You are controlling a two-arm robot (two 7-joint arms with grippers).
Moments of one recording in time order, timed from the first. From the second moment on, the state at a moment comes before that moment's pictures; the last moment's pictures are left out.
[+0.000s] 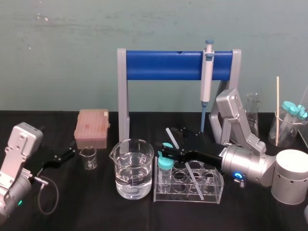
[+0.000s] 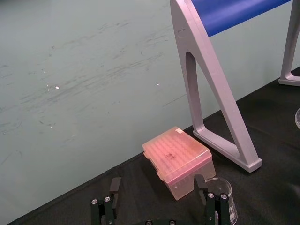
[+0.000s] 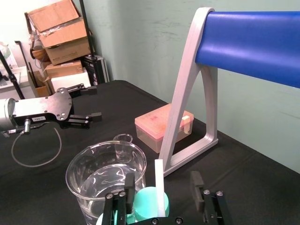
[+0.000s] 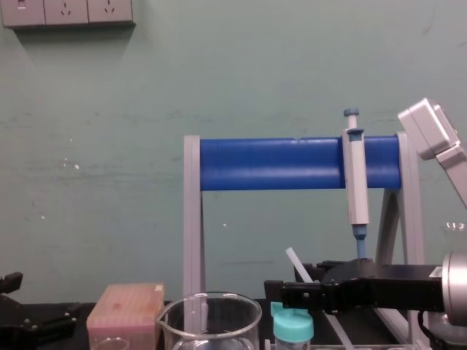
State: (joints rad) left arm -0.20 0.60 0.45 -1.41 -0.25 -0.12 0.03; right arm 0.48 0.43 -0.56 -1.29 0.49 0.12 0.58
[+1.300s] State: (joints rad) left arm -0.20 0.60 0.45 -1.41 -0.25 -0.12 0.03; right arm 0.40 0.42 -0.48 -1.34 0.53 -0.04 0.58
